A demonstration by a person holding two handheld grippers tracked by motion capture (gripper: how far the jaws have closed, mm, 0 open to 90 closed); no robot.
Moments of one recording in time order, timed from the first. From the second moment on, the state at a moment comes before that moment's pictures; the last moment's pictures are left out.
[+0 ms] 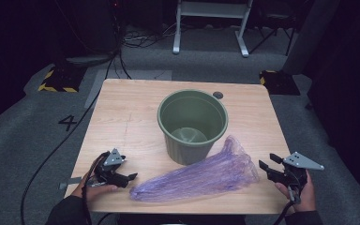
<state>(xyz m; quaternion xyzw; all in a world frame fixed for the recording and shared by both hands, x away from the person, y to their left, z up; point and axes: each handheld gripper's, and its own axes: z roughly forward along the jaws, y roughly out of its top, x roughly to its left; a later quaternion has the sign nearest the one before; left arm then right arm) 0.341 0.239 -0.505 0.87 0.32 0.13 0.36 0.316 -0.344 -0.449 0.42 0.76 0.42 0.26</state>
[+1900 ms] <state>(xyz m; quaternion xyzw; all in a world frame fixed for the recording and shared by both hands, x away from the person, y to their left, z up) 0.337 0.231 -0.504 0.86 0.33 0.13 0.36 0.337 -0.352 -0.500 0.45 0.78 0.36 0.23</state>
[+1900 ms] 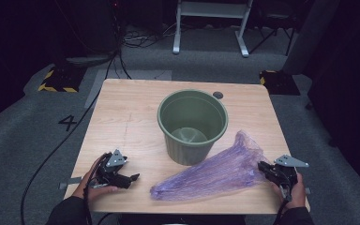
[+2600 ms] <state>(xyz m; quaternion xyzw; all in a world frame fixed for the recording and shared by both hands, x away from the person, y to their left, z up) 0.337 0.232 -0.505 0.87 0.32 0.13 0.36 0.306 -0.313 -0.452 0.39 0.78 0.42 0.27</state>
